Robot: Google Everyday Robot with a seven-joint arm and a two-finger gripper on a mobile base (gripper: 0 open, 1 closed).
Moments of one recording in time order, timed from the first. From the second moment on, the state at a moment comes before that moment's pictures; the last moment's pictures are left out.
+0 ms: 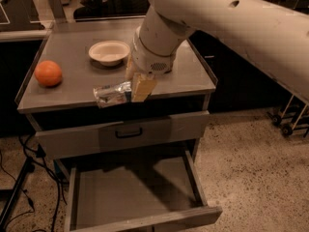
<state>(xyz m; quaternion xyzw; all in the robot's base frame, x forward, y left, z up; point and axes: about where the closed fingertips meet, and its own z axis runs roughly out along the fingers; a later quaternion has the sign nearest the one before) 0.562 0.035 0.908 -0.78 0.57 -0.01 0.25</state>
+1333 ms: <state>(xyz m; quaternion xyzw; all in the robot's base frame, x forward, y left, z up) 0.542 0.025 0.833 -0.72 0.64 0.00 0.27</state>
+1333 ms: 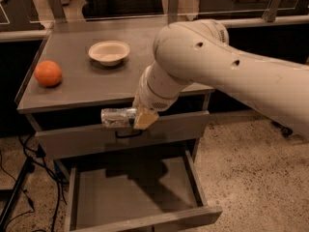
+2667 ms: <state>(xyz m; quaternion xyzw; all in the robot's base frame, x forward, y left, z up) 0.493 0.057 0.691 -0.69 0.69 0.07 0.23</state>
